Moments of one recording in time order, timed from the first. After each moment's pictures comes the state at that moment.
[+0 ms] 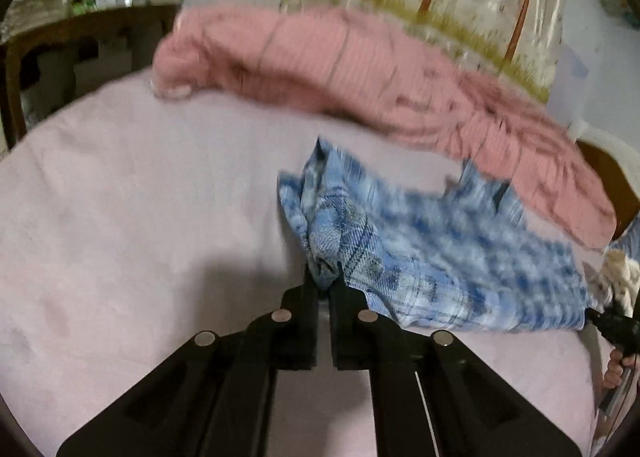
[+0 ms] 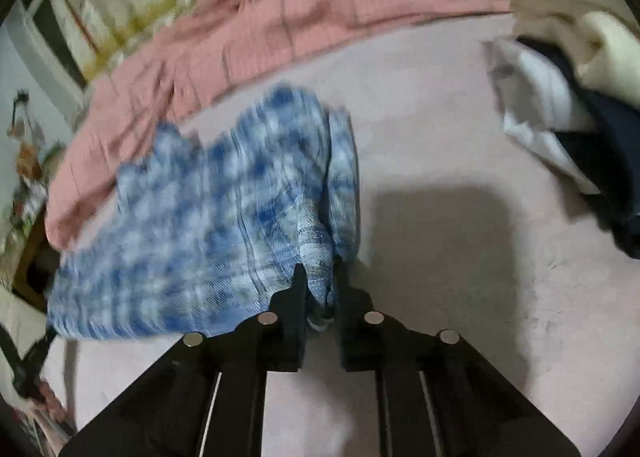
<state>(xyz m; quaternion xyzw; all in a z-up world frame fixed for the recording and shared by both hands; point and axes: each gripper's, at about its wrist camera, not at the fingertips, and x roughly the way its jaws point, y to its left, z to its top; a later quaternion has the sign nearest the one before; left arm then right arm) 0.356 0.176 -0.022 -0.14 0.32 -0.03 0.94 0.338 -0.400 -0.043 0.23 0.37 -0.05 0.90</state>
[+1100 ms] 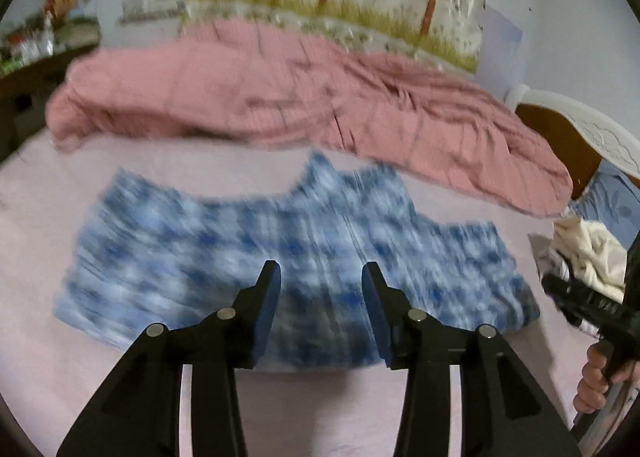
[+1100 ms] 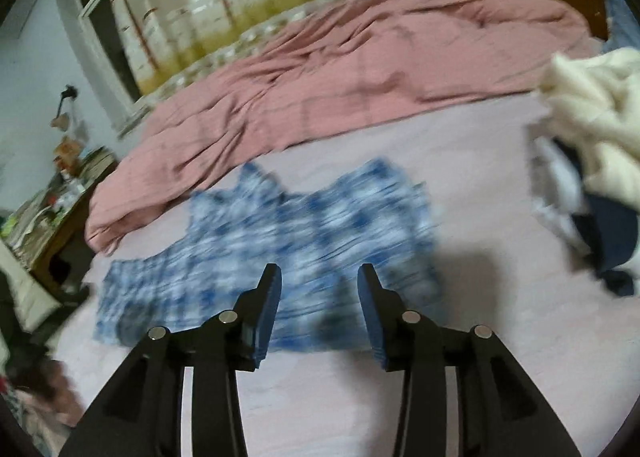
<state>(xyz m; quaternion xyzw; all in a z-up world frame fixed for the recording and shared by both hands) 0.370 -0.010 0.004 -0.09 0.33 -0.13 0.93 0.334 -0.342 0.009 0.20 0.34 0.03 0.92</state>
